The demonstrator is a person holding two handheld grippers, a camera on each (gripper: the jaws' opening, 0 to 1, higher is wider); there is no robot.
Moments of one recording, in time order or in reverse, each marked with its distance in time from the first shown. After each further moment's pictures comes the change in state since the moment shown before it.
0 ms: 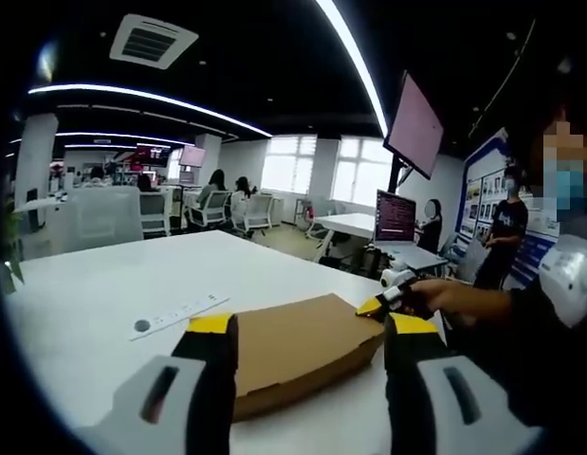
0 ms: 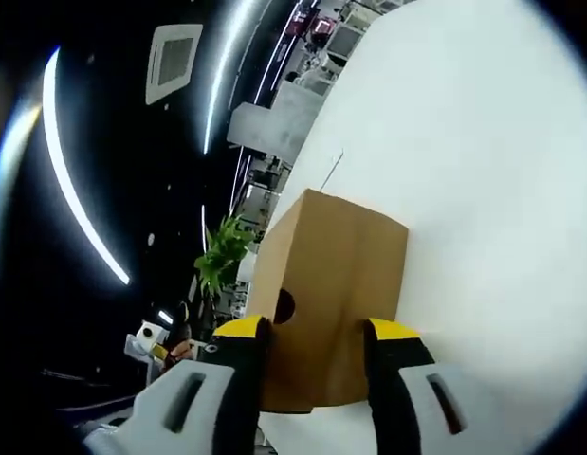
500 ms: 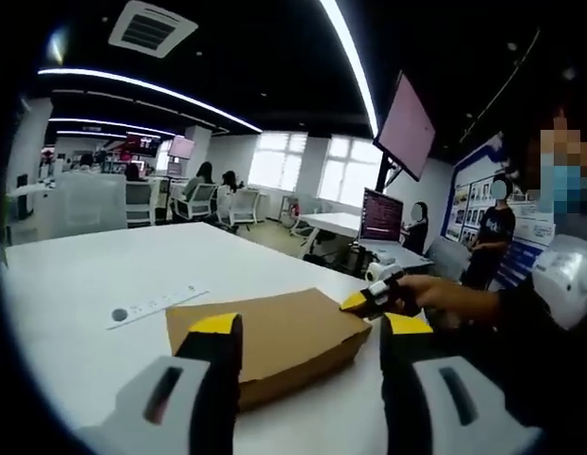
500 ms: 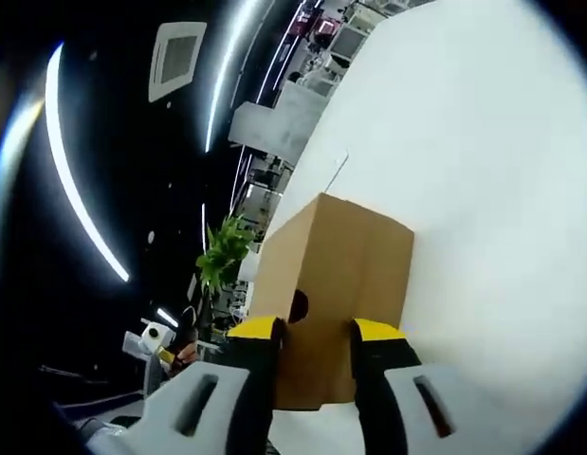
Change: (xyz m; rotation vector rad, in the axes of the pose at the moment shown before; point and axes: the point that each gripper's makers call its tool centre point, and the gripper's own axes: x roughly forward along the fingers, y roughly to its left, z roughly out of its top) left arm 0.014 -0.016 -0.016 -0.048 0.013 -0.081; right arm -0.004 0.010 -0.003 -0.012 0.002 0.003
